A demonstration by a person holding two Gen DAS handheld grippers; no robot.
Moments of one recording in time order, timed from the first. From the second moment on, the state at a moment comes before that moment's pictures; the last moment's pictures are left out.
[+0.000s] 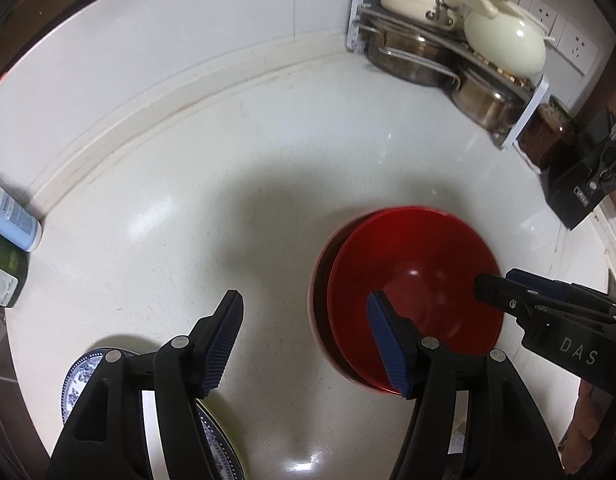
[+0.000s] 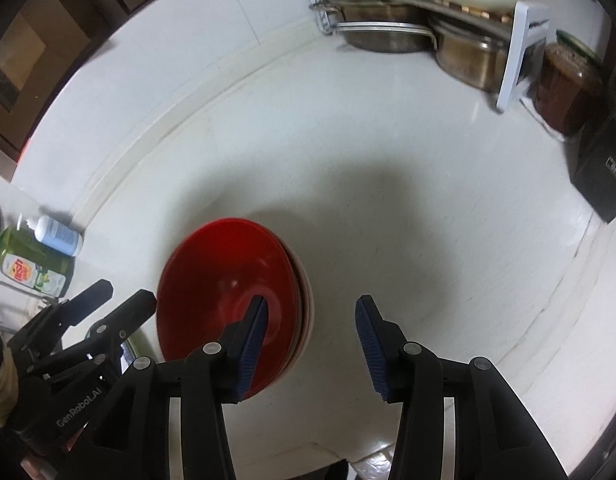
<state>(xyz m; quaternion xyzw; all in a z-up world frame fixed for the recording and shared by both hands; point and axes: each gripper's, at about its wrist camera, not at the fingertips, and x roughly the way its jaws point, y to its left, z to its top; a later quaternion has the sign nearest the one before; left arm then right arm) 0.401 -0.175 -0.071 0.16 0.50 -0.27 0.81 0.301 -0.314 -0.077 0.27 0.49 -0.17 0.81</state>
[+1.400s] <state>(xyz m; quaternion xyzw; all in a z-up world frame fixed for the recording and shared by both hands) 0.425 -0.180 -0.113 0.11 0.59 -0.30 0.74 0.315 -0.311 -0.124 0.30 0.55 -0.17 0.76</state>
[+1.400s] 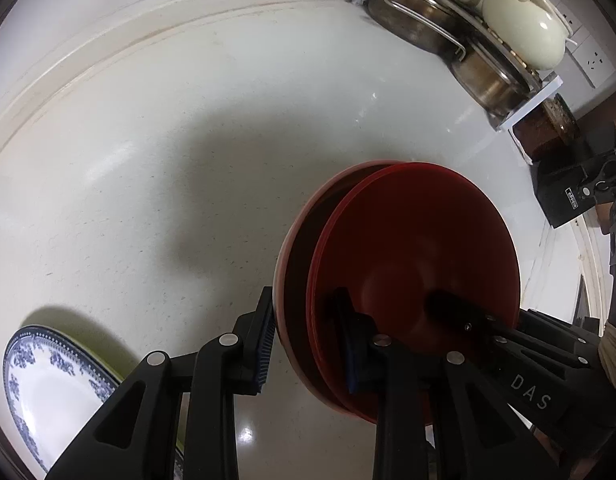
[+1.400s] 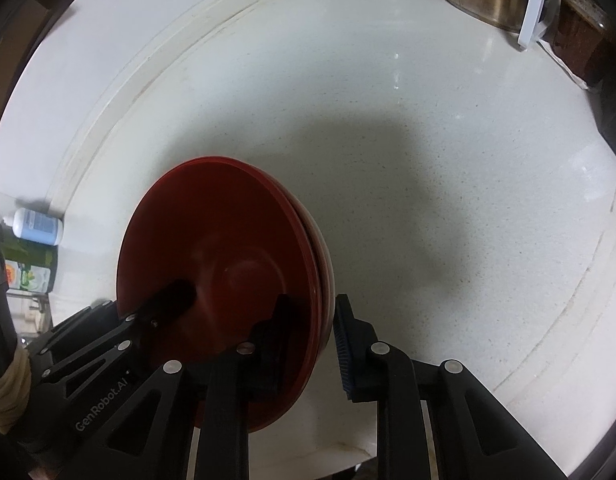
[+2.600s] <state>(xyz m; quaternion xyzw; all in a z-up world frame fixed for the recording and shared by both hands) 0.375 0.037 -0.045 -0.03 0.53 -0.11 0.84 0.340 -0.153 -0.041 0.16 0.54 0.03 0.83</state>
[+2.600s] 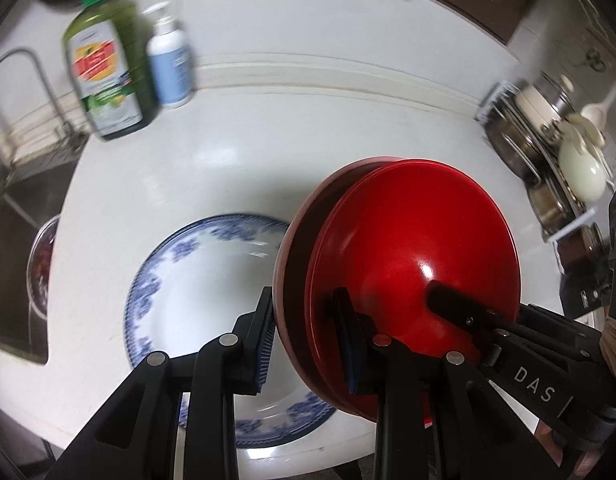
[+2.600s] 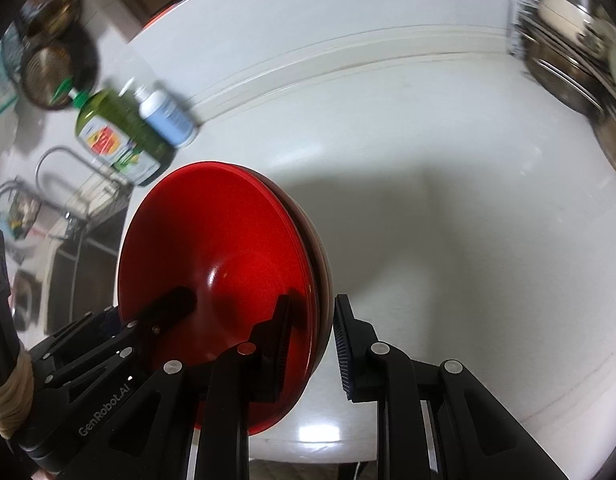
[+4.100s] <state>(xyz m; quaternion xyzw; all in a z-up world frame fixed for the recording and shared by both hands) 0.386 0.125 -0.111 -0.08 0.59 -0.04 0.81 0.391 -0.039 -0.107 0.10 0.62 0.11 0.77</state>
